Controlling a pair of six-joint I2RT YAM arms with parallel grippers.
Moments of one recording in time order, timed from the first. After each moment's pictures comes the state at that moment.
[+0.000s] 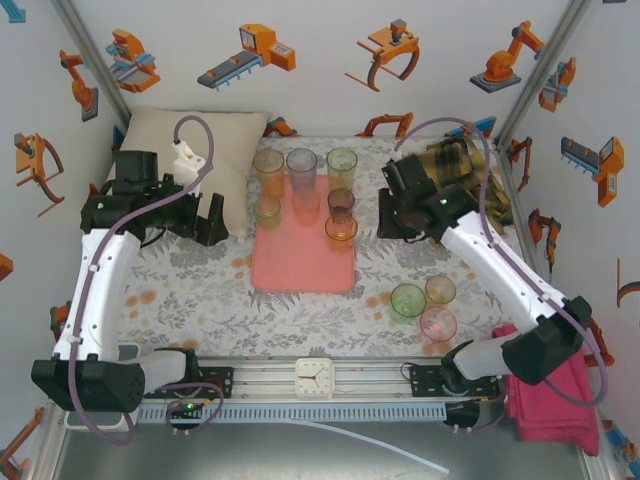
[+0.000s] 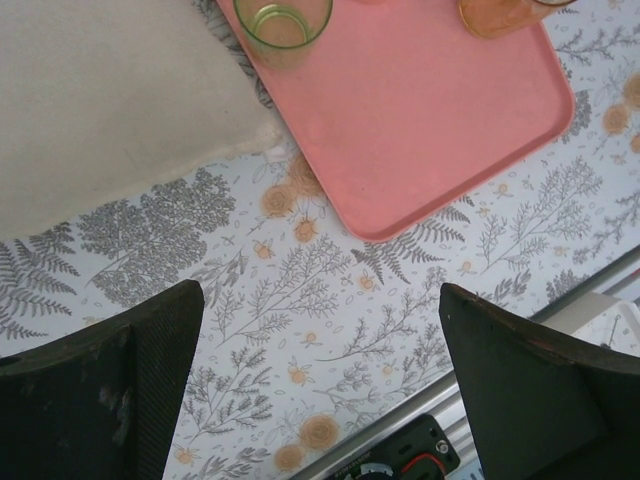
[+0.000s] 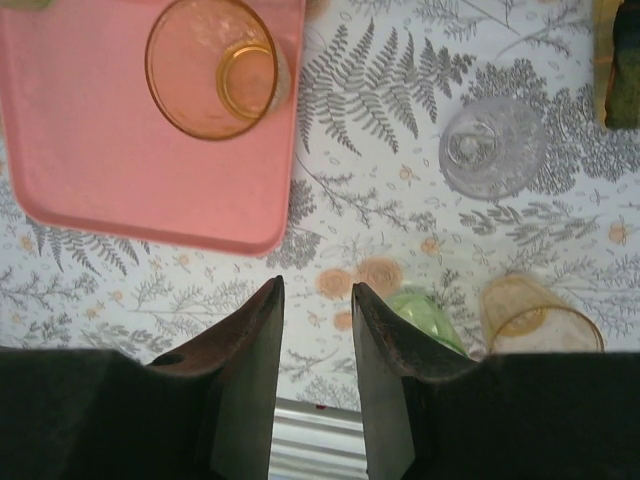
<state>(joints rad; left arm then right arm) -0.10 1.22 1.38 -1.05 0.42 0.32 0.58 1.36 1.39 -0.99 0.13 0.47</state>
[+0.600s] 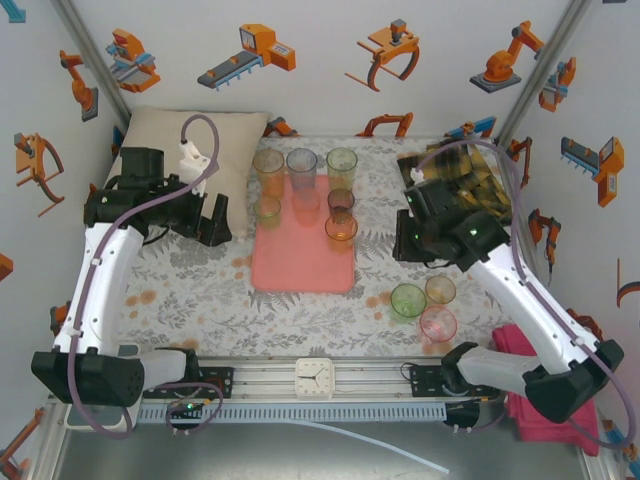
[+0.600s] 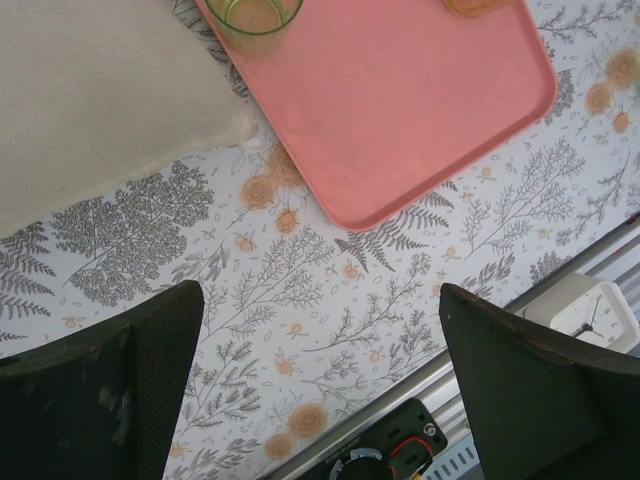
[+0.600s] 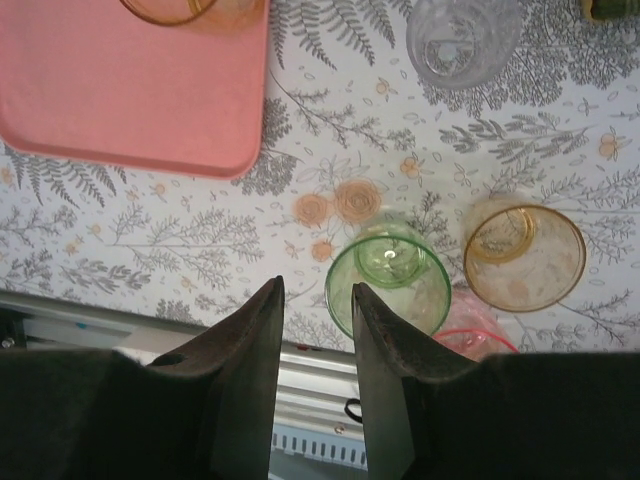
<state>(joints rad) -0.13 1.24 1.40 -1.09 0.42 0.32 0.58 1.09 1.22 -1.08 0.10 0.48</state>
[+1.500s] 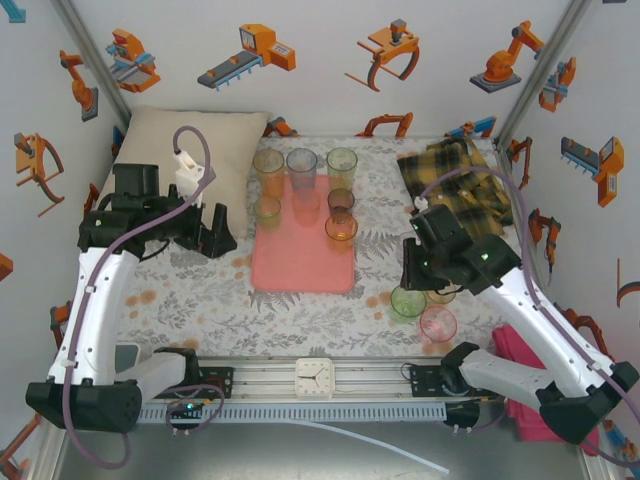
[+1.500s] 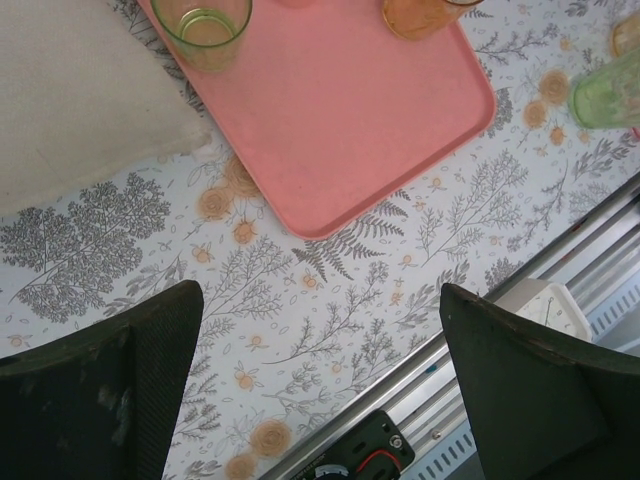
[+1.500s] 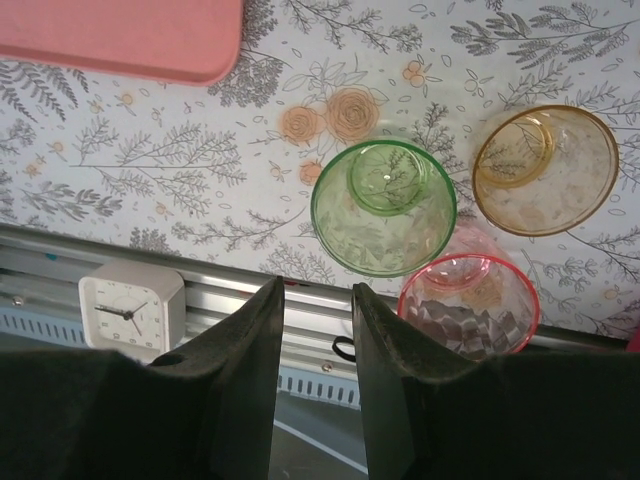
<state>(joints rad) -0.13 1.12 1.31 -1.05 0.49 0.25 0.64 1.01 1.14 -1.17 0.06 0.53</state>
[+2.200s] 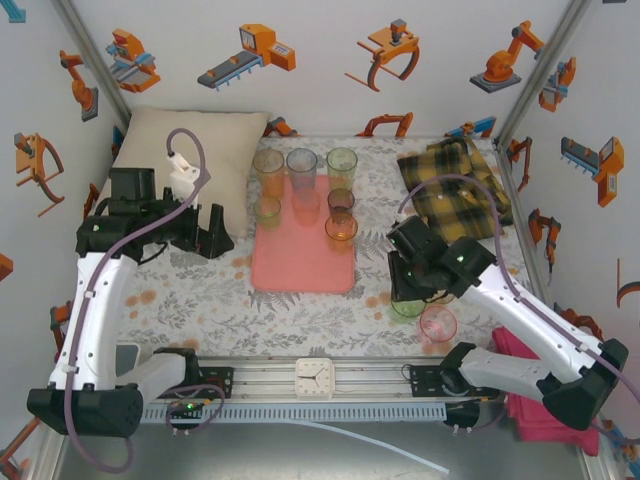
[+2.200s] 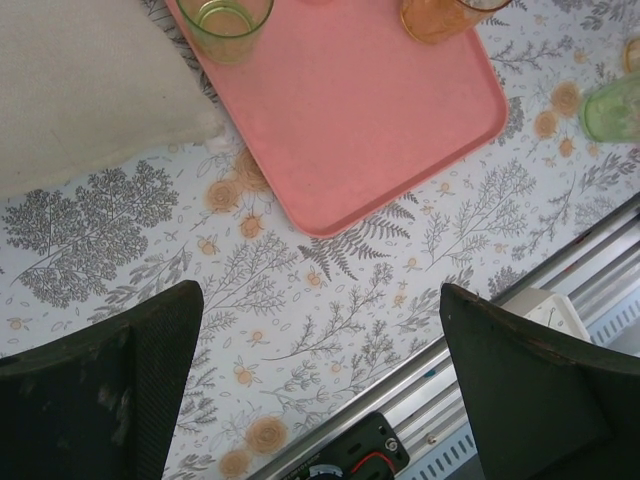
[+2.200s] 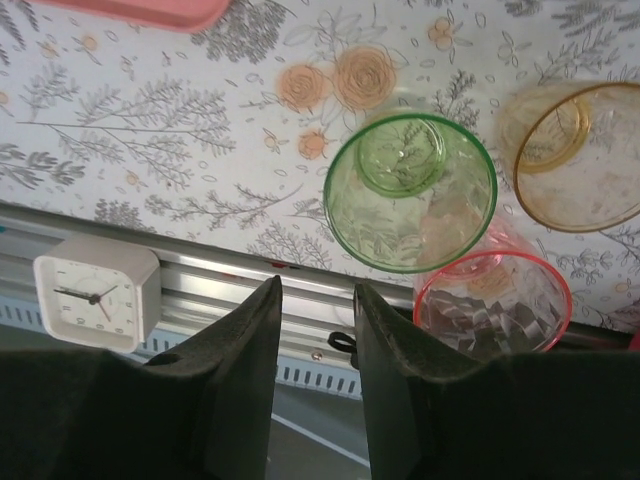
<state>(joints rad) -0.11 1.08 1.28 -1.04 0.49 0.22 0.76 1.06 1.06 -1.17 0.10 0.57</state>
